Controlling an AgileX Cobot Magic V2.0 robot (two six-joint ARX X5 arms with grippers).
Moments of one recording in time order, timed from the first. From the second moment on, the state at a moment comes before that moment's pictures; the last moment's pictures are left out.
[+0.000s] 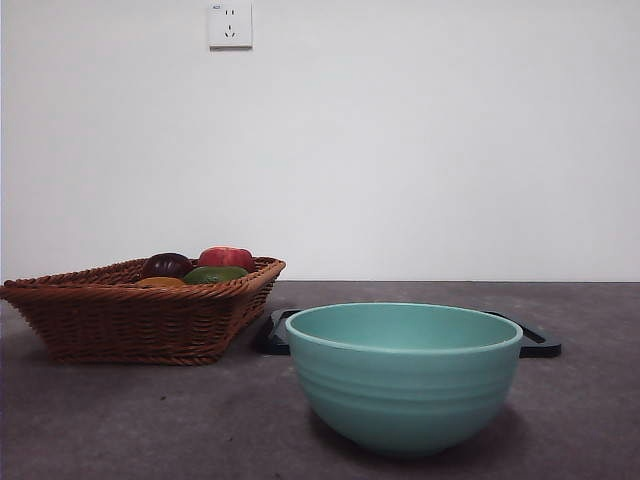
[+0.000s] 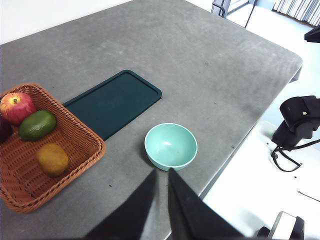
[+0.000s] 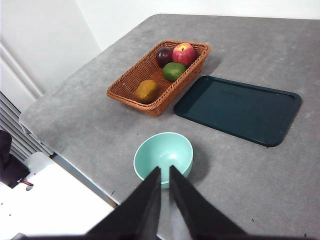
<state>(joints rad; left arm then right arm) -0.55 0.65 1.47 -1.31 0.34 0.09 0.67 0.26 1.11 -1.21 -0.10 0.29</state>
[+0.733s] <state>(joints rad) -0.09 0.52 0.87 -0.60 0.34 -0.02 0.67 0.26 1.11 -1.21 -0.10 0.29</state>
